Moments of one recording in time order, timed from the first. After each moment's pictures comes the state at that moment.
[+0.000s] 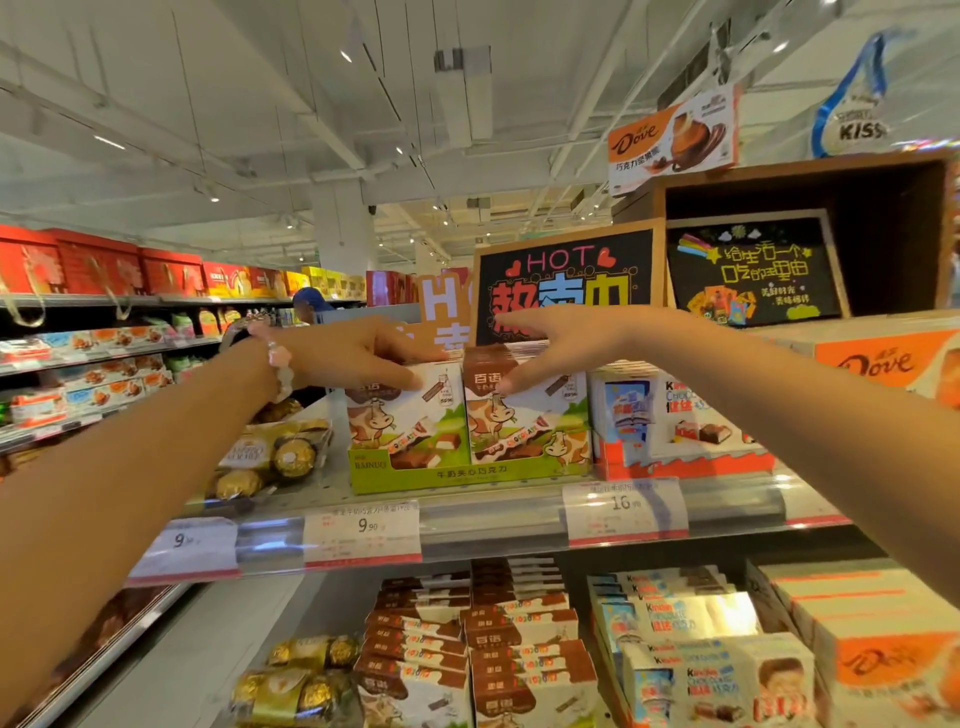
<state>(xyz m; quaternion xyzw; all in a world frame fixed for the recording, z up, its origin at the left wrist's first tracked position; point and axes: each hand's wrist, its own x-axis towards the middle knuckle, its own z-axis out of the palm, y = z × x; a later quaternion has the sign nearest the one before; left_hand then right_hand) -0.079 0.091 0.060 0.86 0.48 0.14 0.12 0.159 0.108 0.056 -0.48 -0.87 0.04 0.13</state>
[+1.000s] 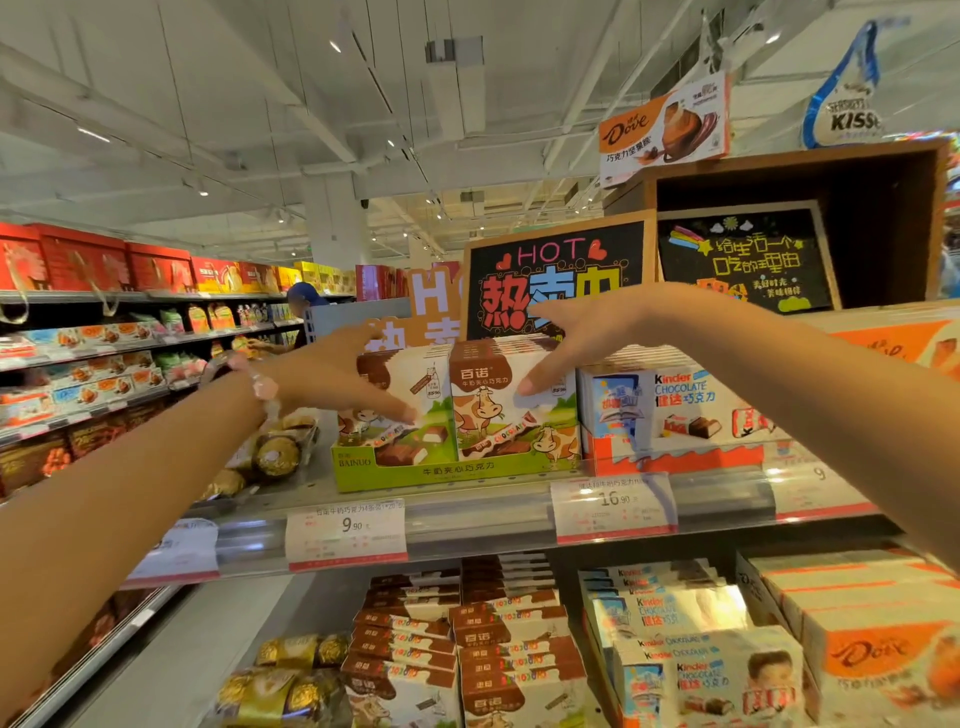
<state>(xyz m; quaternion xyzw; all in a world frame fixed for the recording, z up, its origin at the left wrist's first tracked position) -0.068 0.083 0.041 0.76 0.61 0.21 0.08 0.180 0.109 0.062 -0.58 -0.81 0.10 0.08</state>
